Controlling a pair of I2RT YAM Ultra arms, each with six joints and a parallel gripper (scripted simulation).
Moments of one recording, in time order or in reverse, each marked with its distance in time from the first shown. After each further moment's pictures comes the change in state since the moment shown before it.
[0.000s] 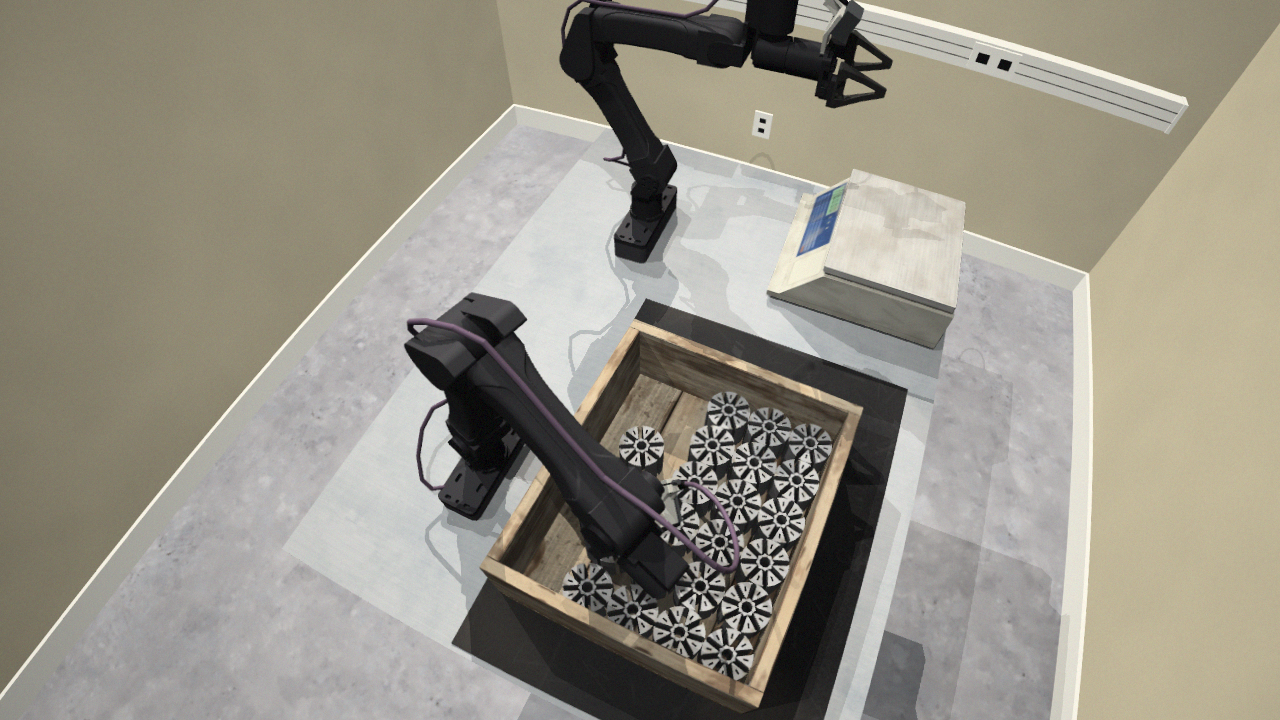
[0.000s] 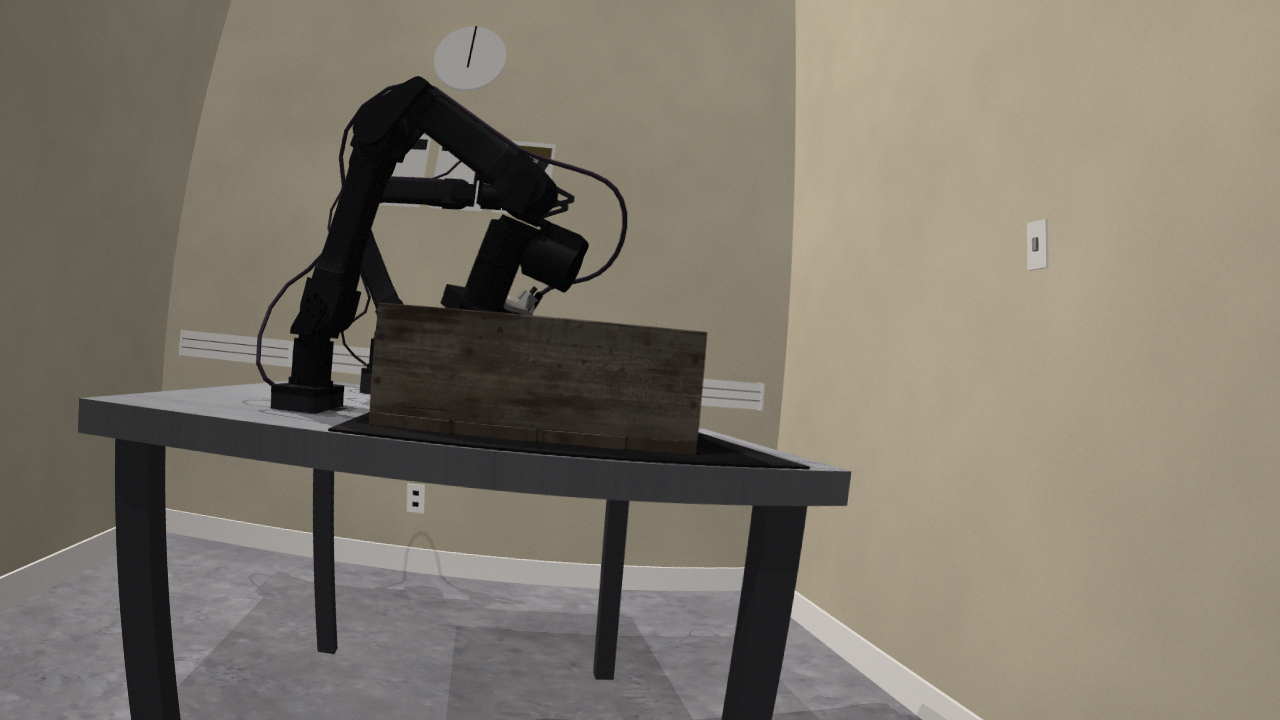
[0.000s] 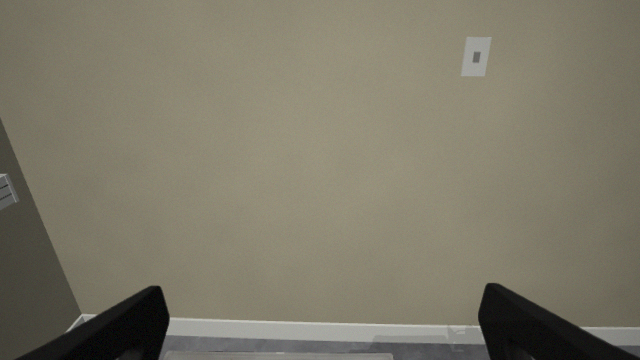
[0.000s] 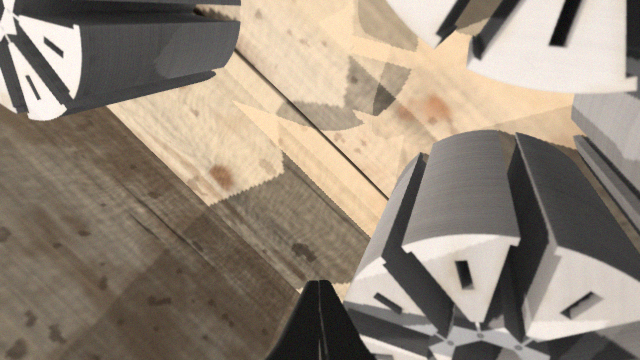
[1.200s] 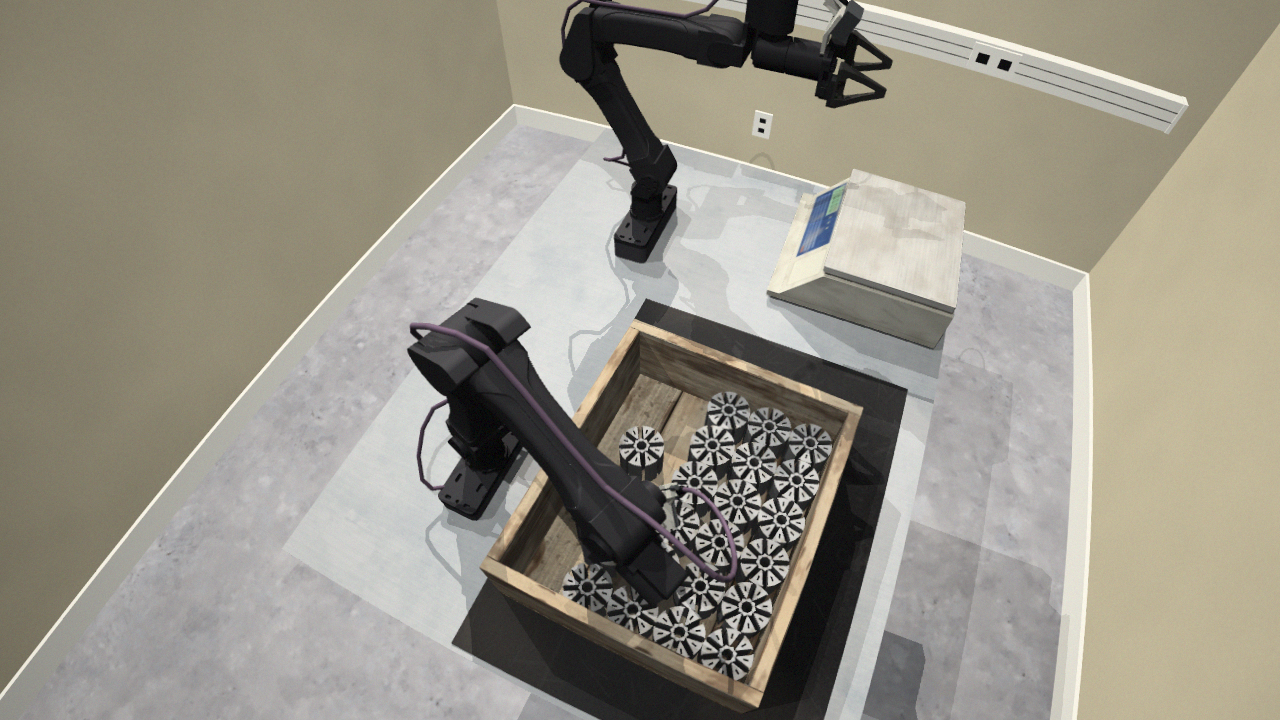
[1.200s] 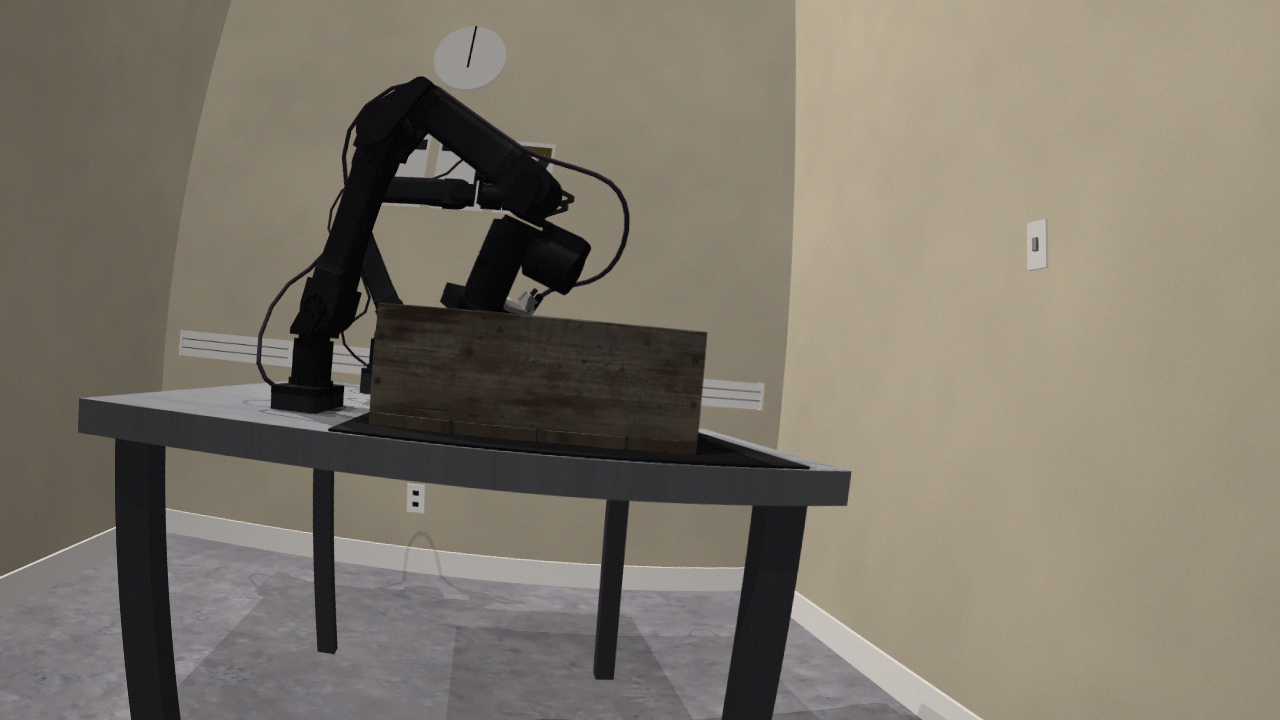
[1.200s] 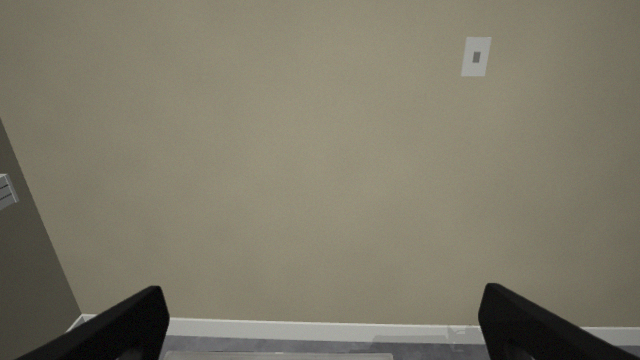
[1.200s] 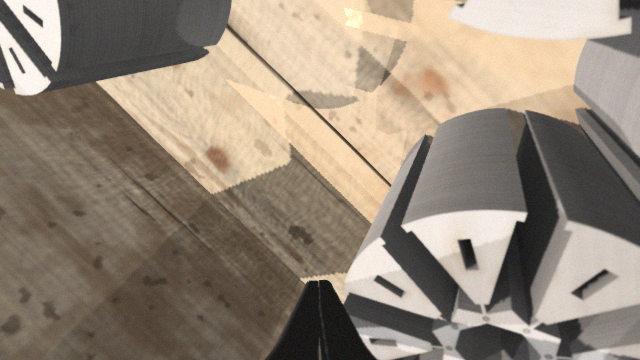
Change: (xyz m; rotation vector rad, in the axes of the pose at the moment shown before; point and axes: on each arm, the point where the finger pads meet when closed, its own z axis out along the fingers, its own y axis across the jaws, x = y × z) left arm 0.000 0.000 0.000 0.000 0.000 0.000; right arm 0.007 -0.003 -0.002 -0.020 0.028 0.010
